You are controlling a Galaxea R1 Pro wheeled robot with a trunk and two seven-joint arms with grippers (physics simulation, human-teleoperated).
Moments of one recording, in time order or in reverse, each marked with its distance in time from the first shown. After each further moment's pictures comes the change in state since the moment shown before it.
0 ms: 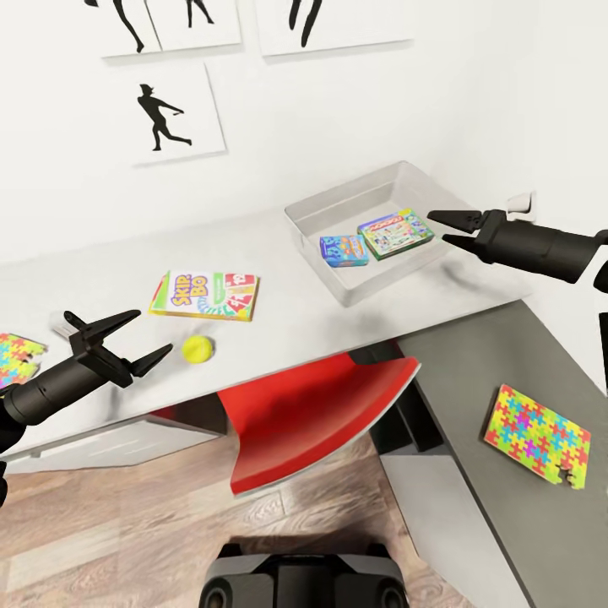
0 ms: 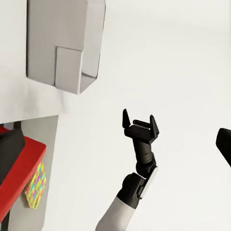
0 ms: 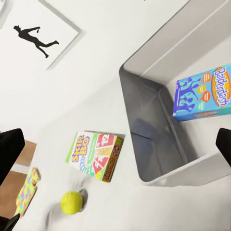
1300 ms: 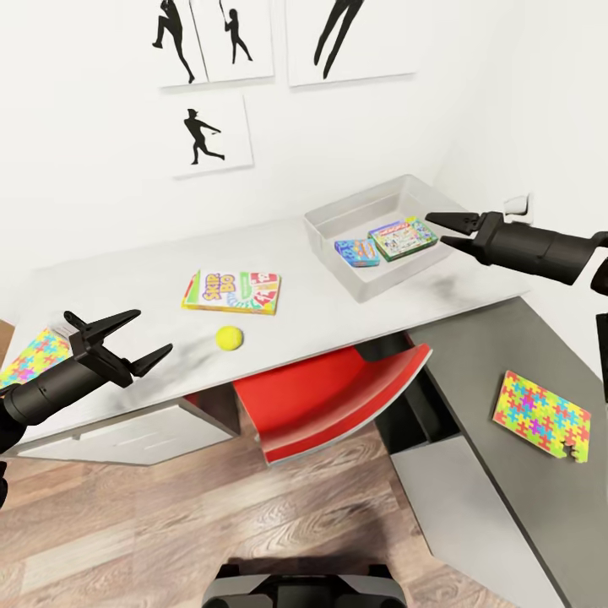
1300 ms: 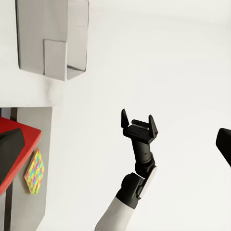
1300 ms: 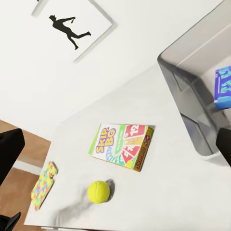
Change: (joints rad) left arm 0.000 0.000 0.000 0.000 0.000 0.000 -0.002; right arm 0.005 0.005 0.002 0.001 -0.001 0.000 0.000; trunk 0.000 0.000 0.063
